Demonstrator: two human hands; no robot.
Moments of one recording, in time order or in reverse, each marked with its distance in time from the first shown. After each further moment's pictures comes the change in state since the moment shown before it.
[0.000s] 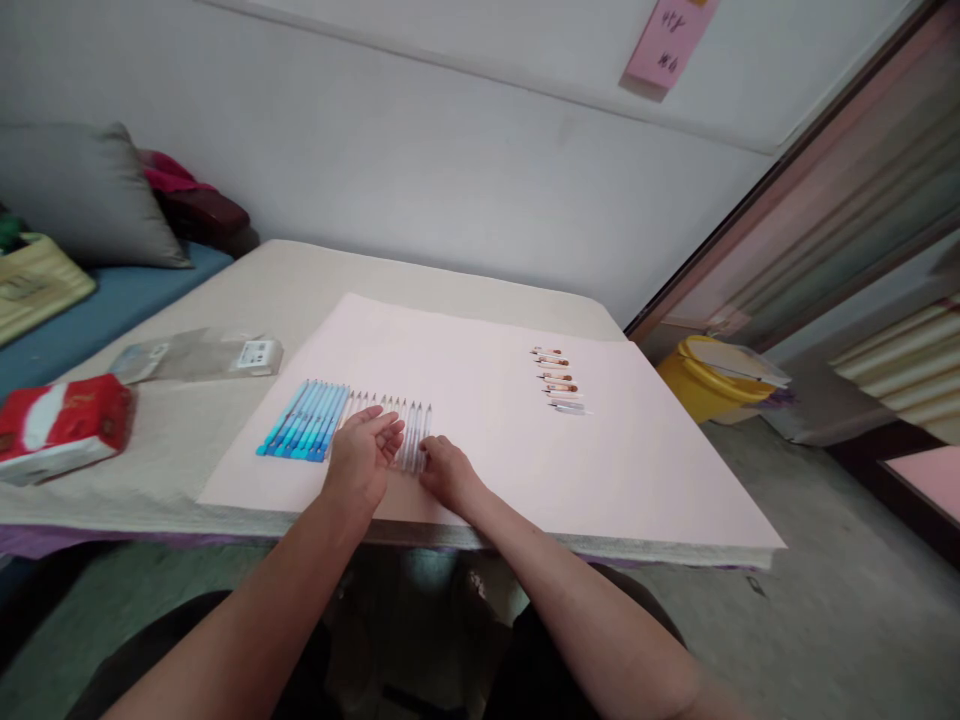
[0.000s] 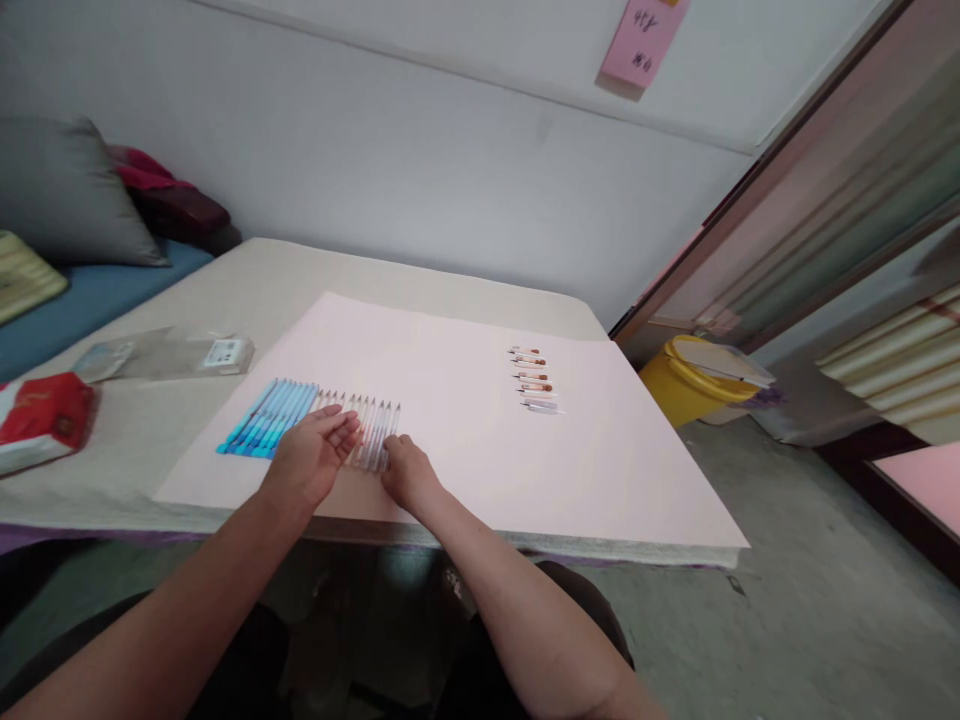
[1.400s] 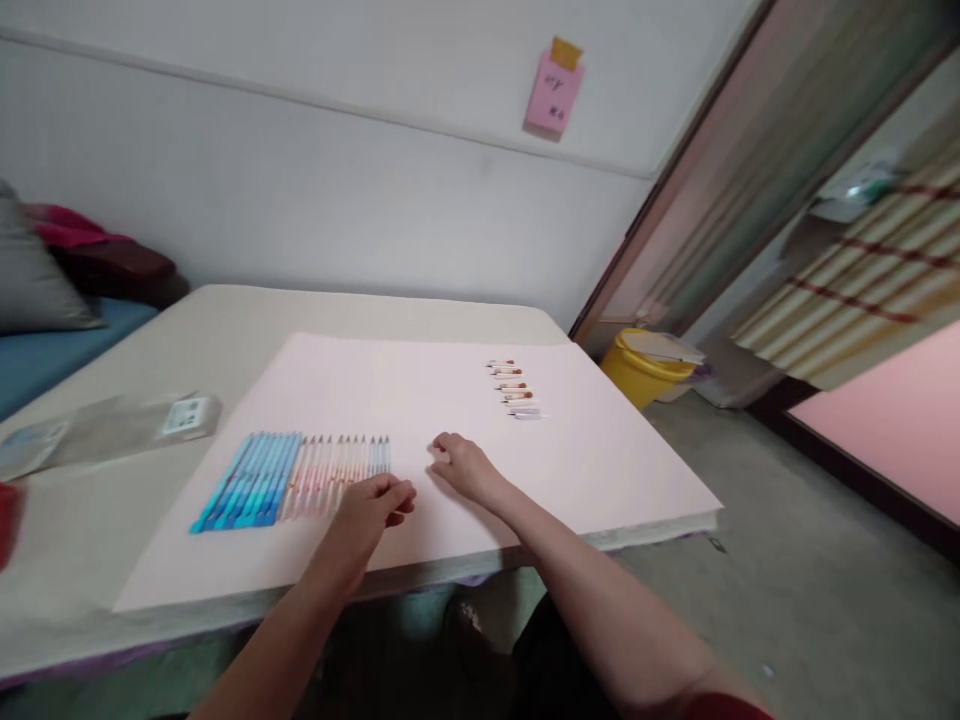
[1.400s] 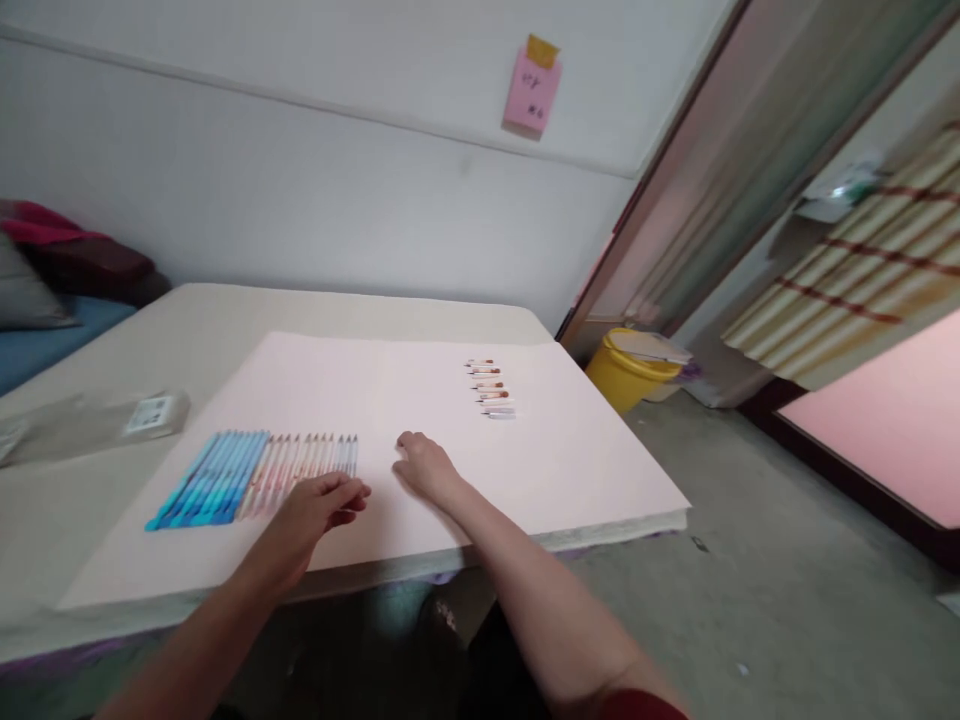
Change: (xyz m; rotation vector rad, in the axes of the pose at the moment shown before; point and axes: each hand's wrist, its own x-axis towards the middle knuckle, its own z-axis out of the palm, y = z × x) left_hand -0.026 -0.021 0.006 0.743 -0.515 -0.021; right_hand 0.000 0.055 -0.075 0.039 0.110 0.112
